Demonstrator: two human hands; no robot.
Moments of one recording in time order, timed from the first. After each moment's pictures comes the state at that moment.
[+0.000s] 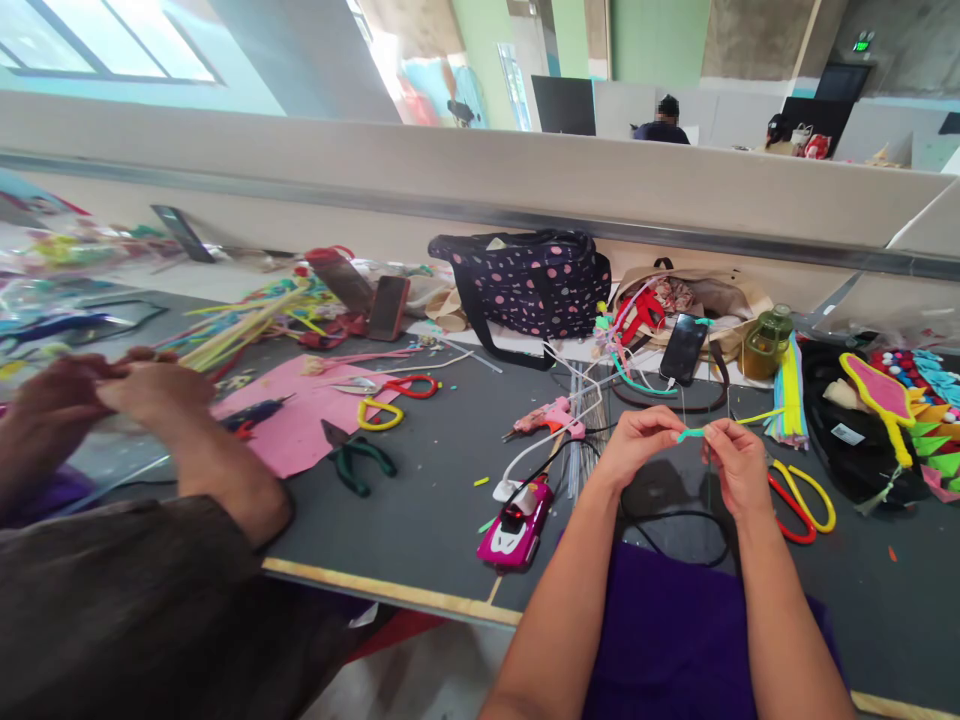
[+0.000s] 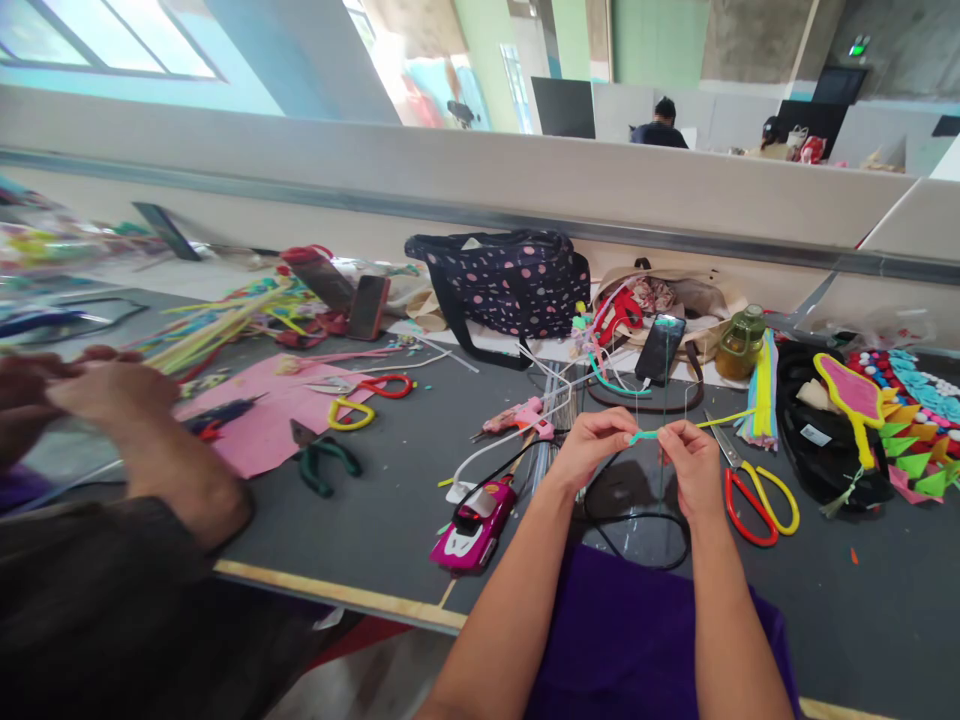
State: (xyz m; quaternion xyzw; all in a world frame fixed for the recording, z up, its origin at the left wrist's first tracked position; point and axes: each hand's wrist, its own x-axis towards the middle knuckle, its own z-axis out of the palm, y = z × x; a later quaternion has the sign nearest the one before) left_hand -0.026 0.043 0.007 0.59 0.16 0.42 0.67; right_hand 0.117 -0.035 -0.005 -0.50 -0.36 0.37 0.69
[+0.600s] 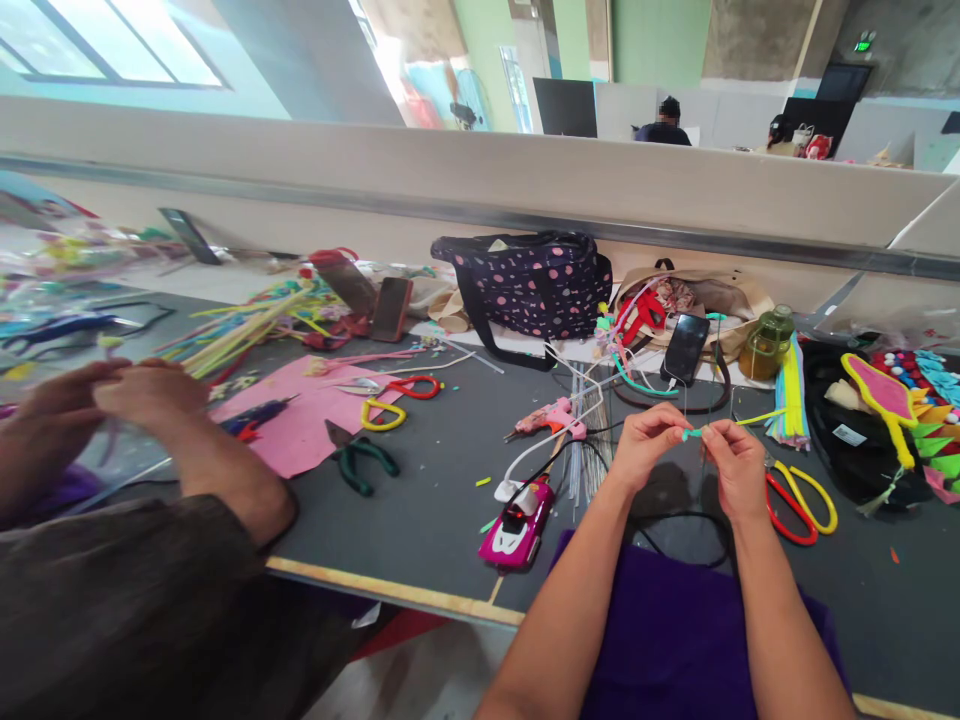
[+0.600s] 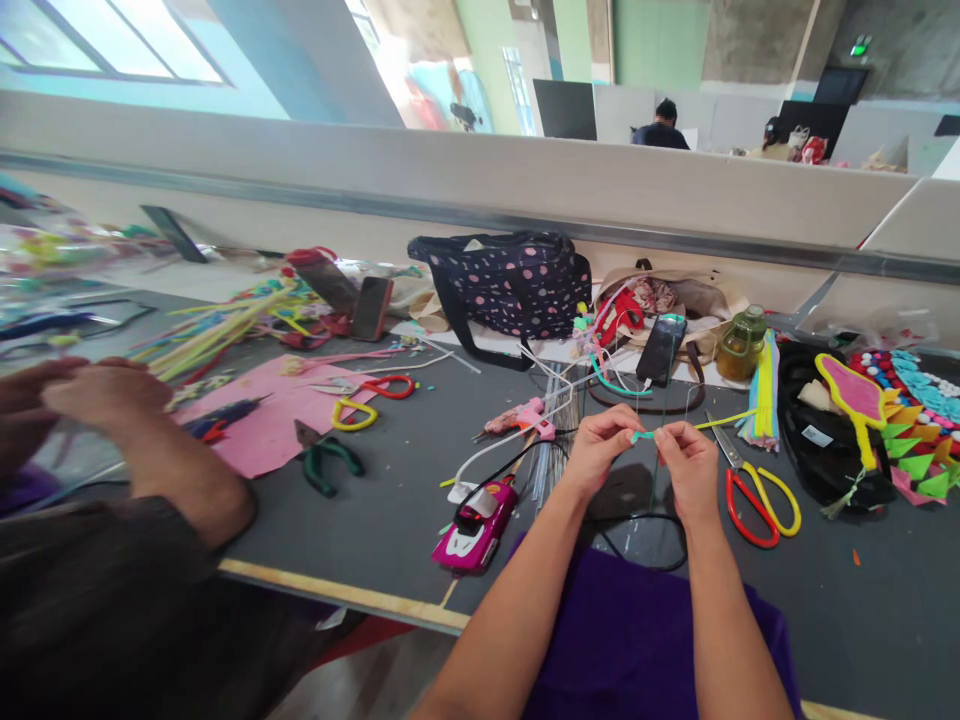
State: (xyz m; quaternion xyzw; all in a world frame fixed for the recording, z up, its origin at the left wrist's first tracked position) left_hand -0.010 0.036 0.000 0.56 0.16 0.49 0.64; right_hand 0.109 -0.036 -0.005 -0.53 -0.39 0.30 0.69
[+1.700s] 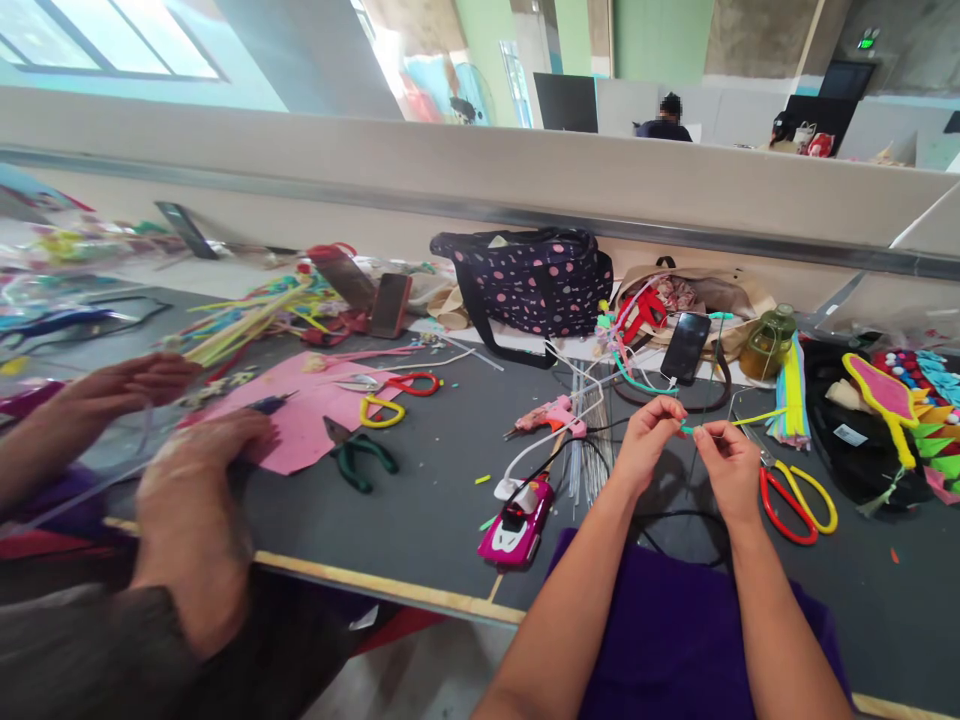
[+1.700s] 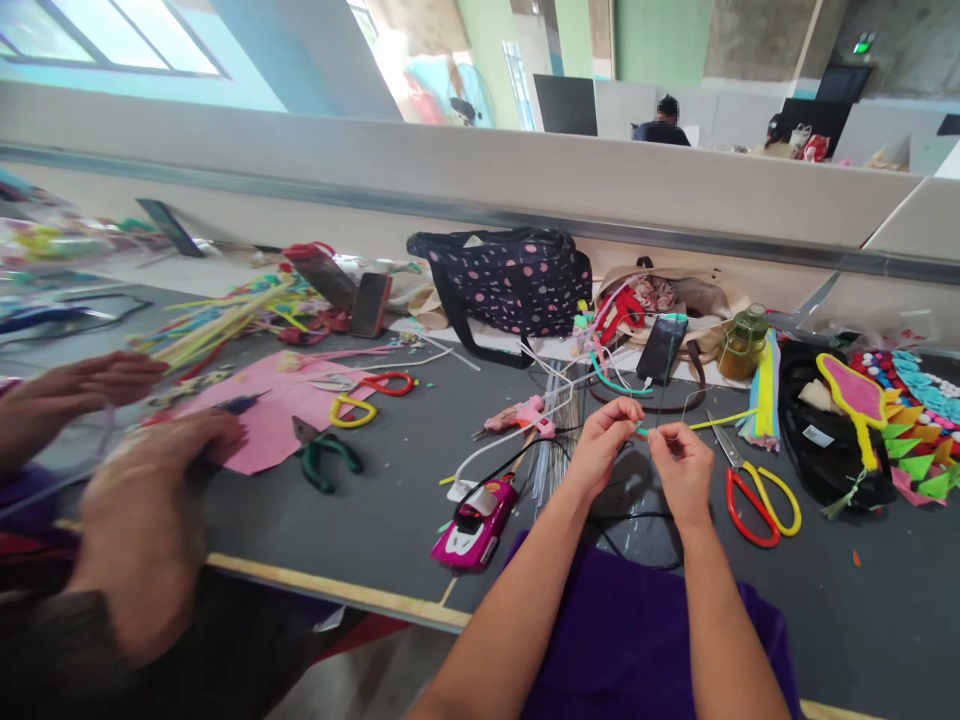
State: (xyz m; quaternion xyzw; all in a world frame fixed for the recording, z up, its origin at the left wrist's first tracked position) left_hand -0.003 0.033 0.005 0.49 0.22 0.48 0.69; right_hand 0.104 -0.037 -0.008 -0.59 -0.43 0.22 0.64
